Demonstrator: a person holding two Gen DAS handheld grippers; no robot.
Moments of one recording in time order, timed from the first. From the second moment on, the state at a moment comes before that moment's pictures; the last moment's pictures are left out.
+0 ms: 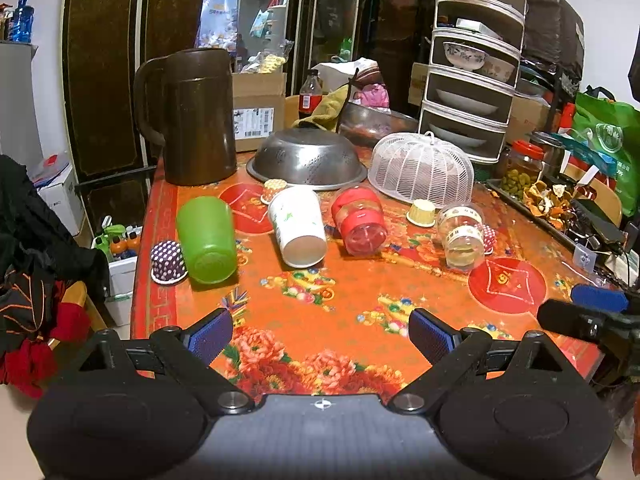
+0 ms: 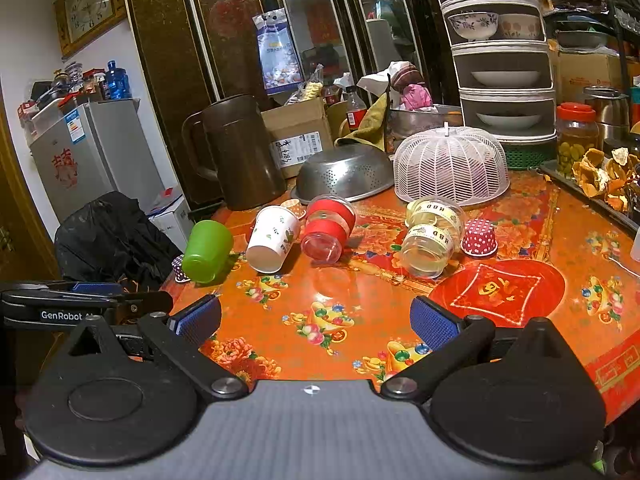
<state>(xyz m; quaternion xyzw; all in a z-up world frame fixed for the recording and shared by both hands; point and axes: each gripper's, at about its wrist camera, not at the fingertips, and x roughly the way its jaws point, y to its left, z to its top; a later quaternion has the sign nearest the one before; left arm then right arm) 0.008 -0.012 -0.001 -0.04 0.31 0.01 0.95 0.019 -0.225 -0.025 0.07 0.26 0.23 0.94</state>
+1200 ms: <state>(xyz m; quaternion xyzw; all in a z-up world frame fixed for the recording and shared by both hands) 0.287 -0.093 -0.055 0.02 0.51 0.09 0.85 0.021 -0.360 -0.071 0.18 0.26 0.18 0.93</state>
